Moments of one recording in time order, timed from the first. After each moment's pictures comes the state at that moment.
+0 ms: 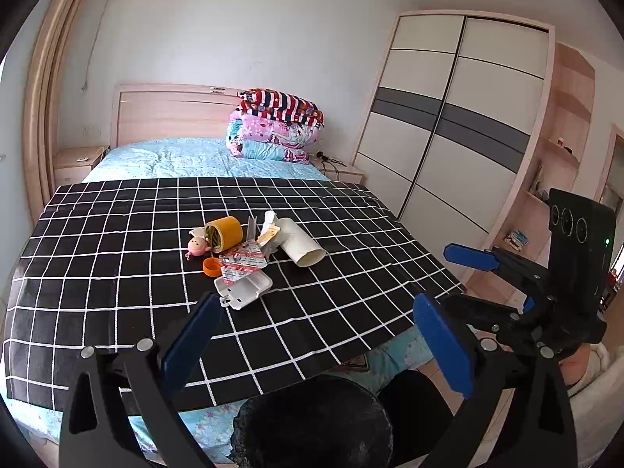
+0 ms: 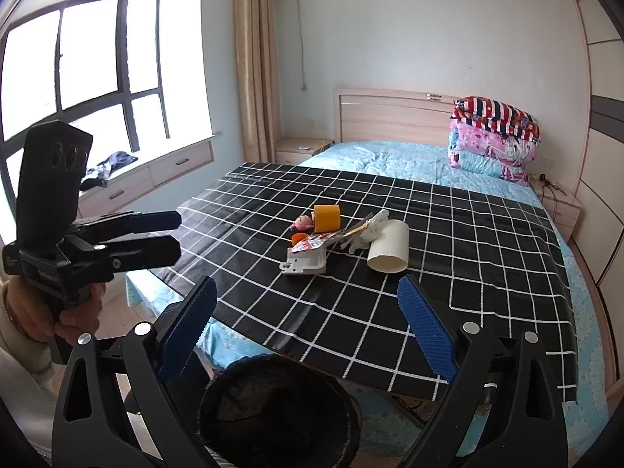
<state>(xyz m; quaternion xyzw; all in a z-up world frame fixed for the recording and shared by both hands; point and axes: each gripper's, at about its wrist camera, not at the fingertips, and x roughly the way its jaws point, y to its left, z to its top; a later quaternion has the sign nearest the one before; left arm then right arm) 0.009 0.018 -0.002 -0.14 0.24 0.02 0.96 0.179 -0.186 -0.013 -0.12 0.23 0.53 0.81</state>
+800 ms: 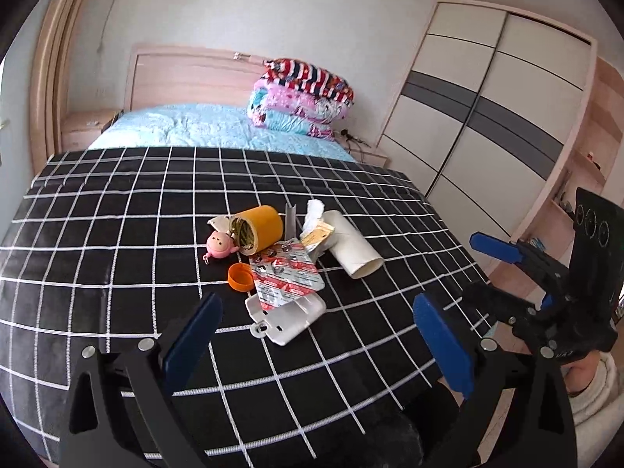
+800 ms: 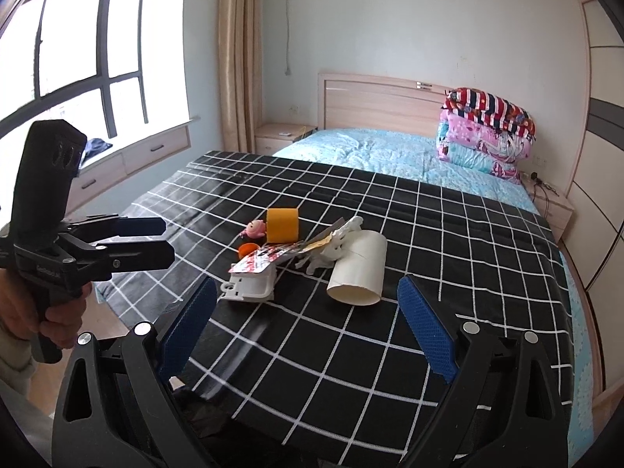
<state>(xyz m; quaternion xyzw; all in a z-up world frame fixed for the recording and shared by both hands) 0.091 0.084 -0.039 -0.18 0.30 0.04 0.94 0.253 -0.122 -0.032 -0.15 0.25 0.51 0.81</state>
